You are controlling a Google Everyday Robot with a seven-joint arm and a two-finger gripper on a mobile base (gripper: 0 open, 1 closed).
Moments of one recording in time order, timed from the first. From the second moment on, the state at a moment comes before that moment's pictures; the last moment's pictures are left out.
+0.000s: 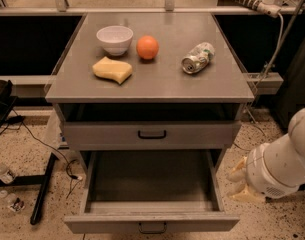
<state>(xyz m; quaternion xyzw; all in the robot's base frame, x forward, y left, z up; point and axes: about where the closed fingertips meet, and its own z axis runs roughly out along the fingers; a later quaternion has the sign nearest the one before) 0.376 -0.204 0.738 -0.62 0.77 0.04 0.15</state>
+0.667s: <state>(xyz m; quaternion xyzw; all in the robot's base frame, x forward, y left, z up) 0.371 -0.196 0.723 -0.62 0.77 0.05 0.15</state>
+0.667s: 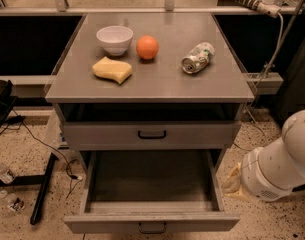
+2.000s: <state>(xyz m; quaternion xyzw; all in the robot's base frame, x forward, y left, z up) 0.382 -0.176 0.561 -0.59 0.74 0.12 0.28</state>
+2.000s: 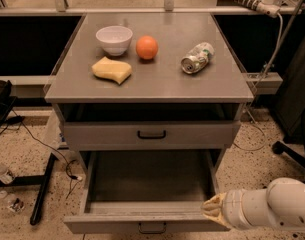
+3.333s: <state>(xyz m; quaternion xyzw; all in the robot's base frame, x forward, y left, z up) 0.348 -0.170 0.459 -0.58 0.77 0.14 0.24</state>
